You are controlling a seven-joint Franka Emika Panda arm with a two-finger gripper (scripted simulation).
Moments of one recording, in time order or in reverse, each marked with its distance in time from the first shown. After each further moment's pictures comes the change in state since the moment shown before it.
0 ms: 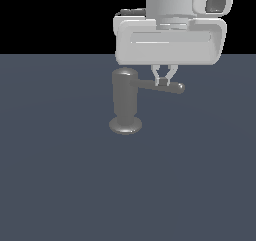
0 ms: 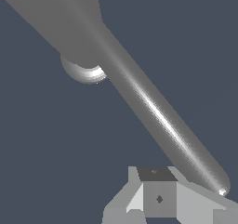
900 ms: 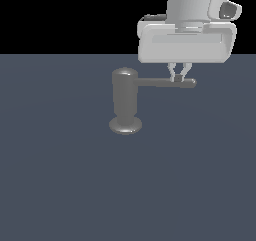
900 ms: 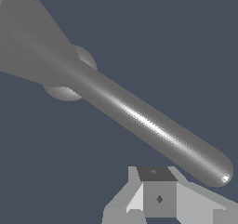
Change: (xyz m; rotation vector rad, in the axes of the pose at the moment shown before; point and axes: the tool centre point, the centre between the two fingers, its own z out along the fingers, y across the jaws) arm 0.042 0.046 0.002 0.001 -0.008 0.022
